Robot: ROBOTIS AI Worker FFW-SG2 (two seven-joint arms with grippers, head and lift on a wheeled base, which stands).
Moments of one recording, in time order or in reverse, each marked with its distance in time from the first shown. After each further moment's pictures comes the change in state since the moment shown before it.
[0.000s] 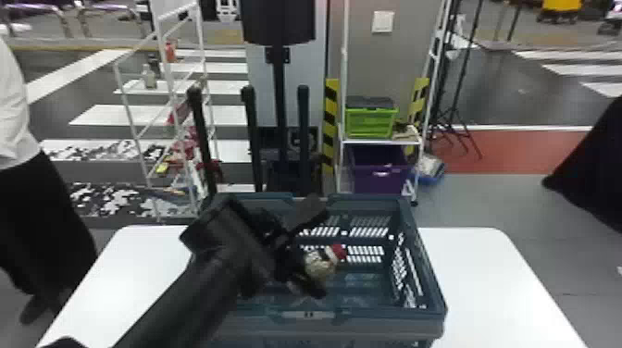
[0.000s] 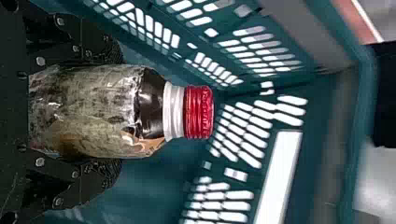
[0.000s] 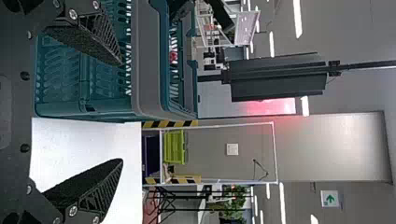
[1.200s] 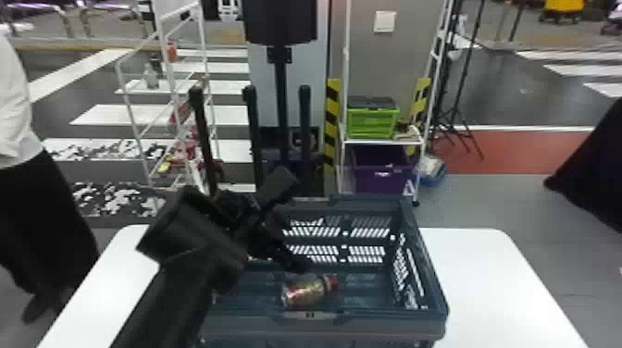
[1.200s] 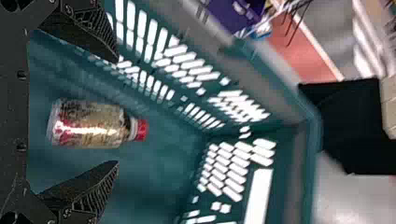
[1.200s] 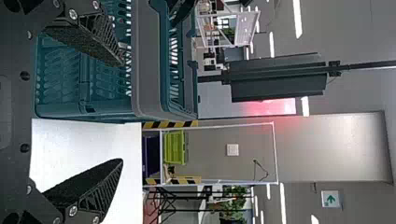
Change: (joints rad) left arm 0.168 -0.004 0.254 -0.383 -0.152 0.033 -0.097; right arm 0.003 0.001 0.000 0.000 -0.003 -0.003 0.000
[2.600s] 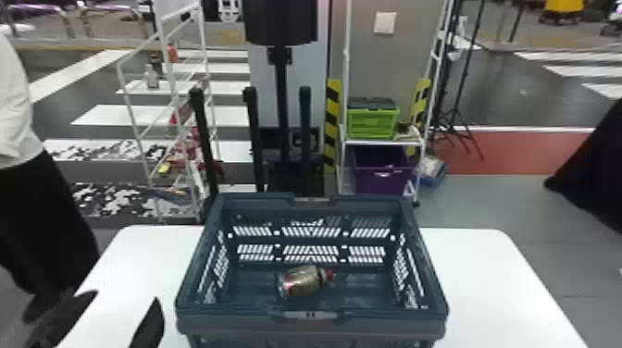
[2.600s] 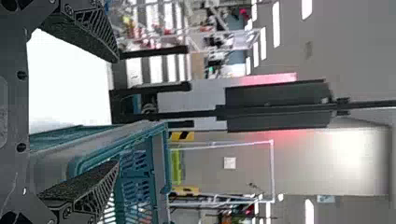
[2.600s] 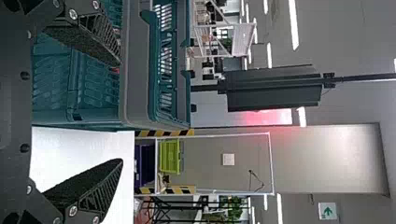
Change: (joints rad) left arm 1.166 0.000 0.460 -0.936 0.710 -0.542 0.778; right arm 0.017 -0.046 0.012 -0.071 -0.003 0.043 -0.001
